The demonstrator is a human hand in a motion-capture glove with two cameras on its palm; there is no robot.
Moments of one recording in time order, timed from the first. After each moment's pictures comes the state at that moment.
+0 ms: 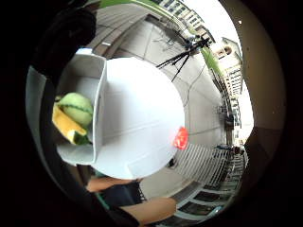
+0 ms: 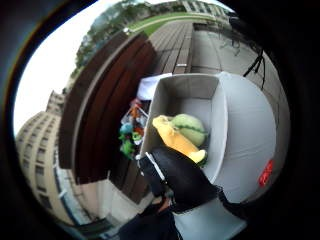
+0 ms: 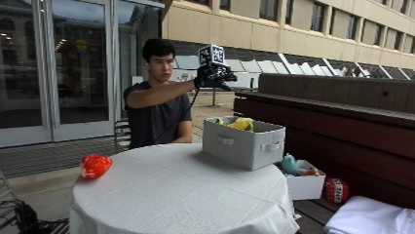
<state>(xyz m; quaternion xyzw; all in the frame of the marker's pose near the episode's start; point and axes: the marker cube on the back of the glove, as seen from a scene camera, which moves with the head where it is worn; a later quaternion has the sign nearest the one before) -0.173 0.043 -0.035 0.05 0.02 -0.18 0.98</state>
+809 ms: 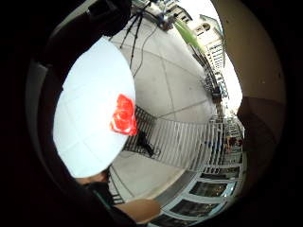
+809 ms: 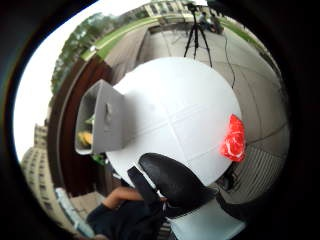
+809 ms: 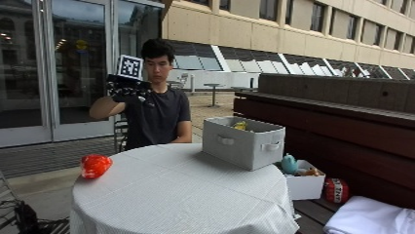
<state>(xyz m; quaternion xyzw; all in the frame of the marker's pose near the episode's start) 0.213 0.059 0.030 0.03 0.10 -0.01 0.99</state>
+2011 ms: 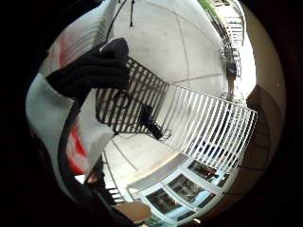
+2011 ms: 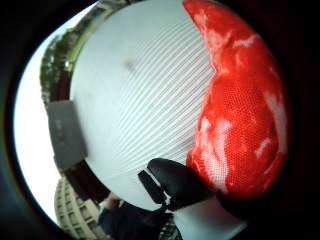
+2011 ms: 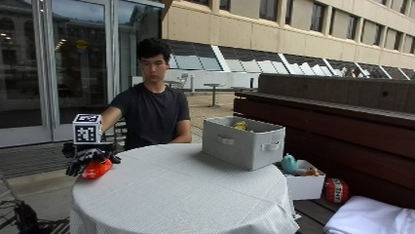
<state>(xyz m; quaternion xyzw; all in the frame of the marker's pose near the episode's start) 0.348 0.105 0.250 -0.17 0.02 0.10 0.98</state>
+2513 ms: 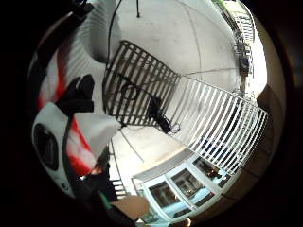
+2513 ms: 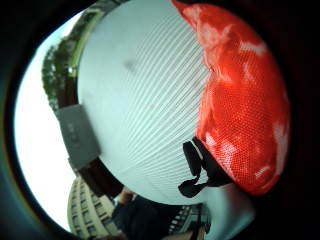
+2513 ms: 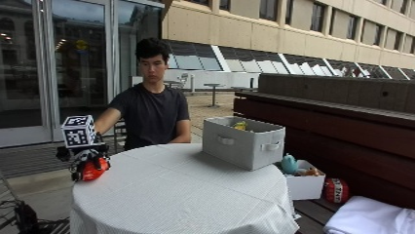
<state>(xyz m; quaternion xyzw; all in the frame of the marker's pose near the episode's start) 0.361 0.108 0.252 -0.21 -0.04 0.13 0.97</state>
